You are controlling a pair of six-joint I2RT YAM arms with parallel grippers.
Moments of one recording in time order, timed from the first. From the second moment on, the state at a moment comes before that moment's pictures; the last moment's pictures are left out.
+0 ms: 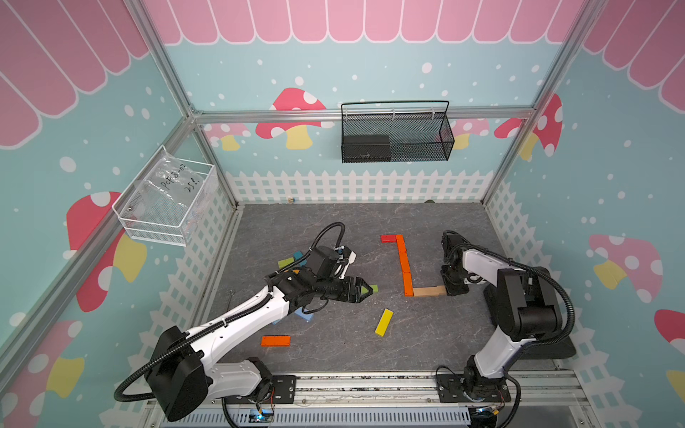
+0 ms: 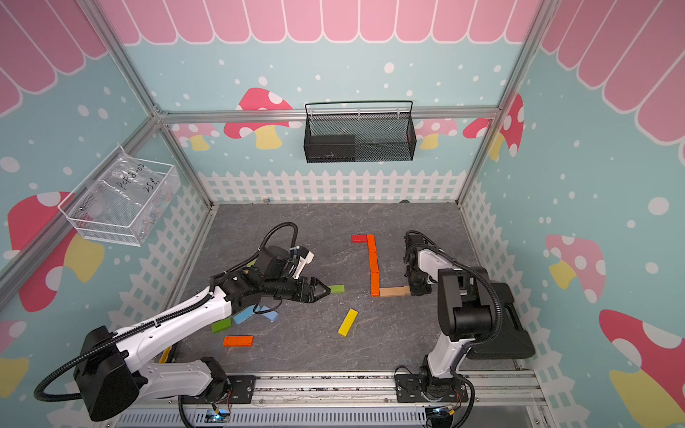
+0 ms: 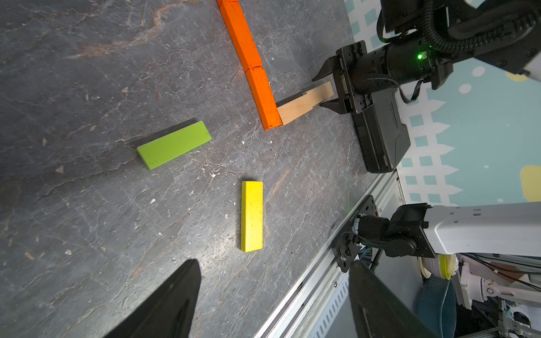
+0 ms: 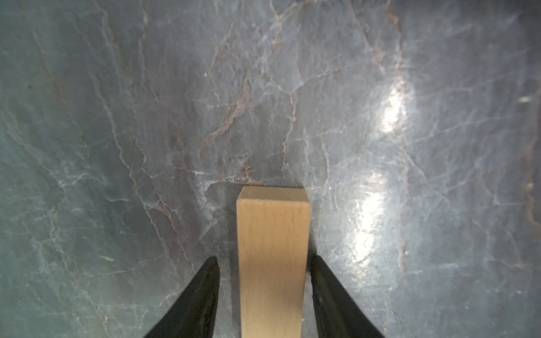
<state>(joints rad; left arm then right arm) -0.71 1.27 0.94 -0.43 0.40 -0.59 0.07 1.74 1.03 -0.77 0.18 1.56</state>
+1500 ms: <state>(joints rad) -1.11 1.83 1.19 -0.56 -0.04 -0.74 0.07 0.95 1.00 -0.57 0.06 0.43</state>
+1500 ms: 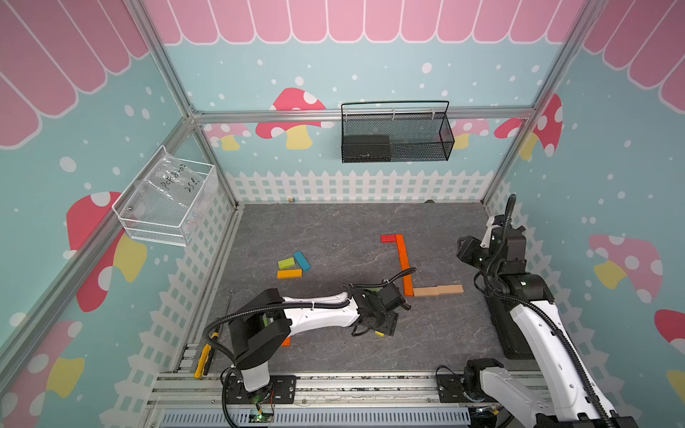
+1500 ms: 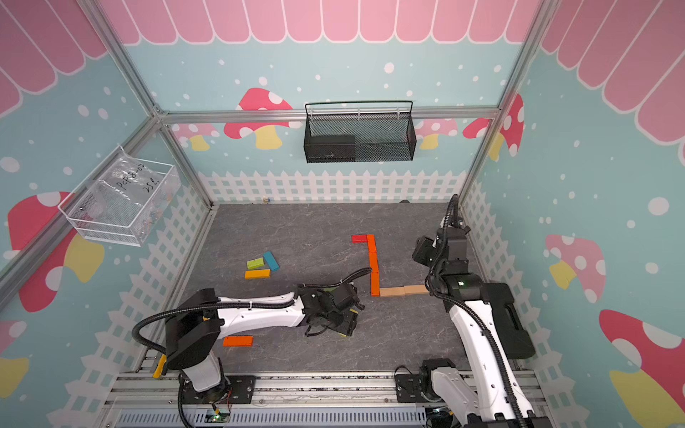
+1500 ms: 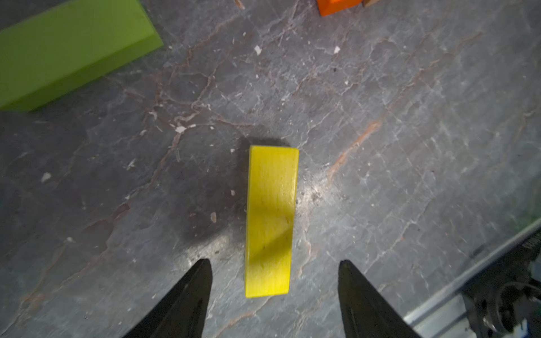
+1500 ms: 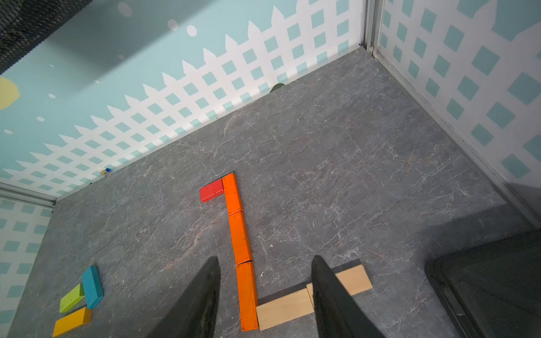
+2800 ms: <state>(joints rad) -1.13 2.24 1.76 -0.84 -0.09 -0.72 0.07 0.85 1.00 -0.57 0.09 0.35</state>
